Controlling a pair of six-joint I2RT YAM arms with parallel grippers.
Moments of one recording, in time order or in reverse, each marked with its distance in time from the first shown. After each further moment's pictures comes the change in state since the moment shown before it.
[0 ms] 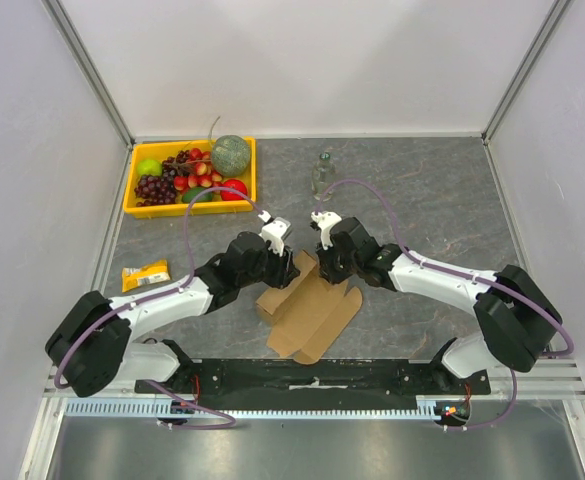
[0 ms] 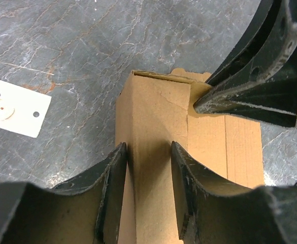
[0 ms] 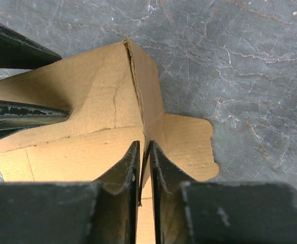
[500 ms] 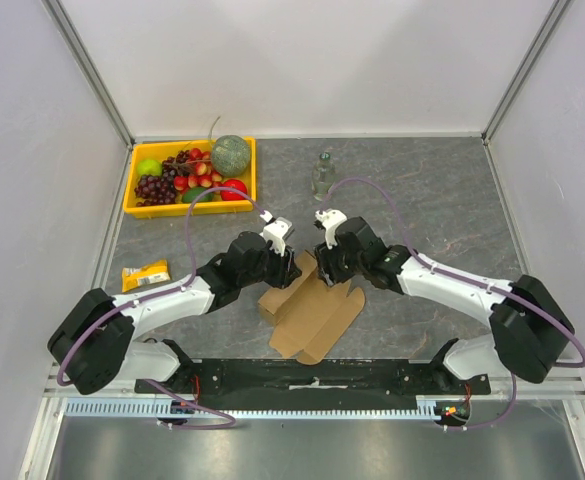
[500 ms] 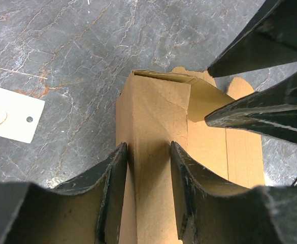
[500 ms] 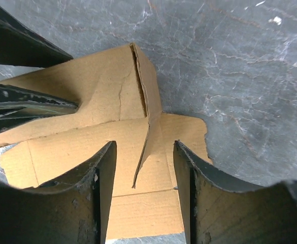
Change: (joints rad) left arm 0.001 0.026 0.000 0.032 0.026 0.000; right arm 0.000 -0.058 -0.017 -0.027 0.032 -0.022
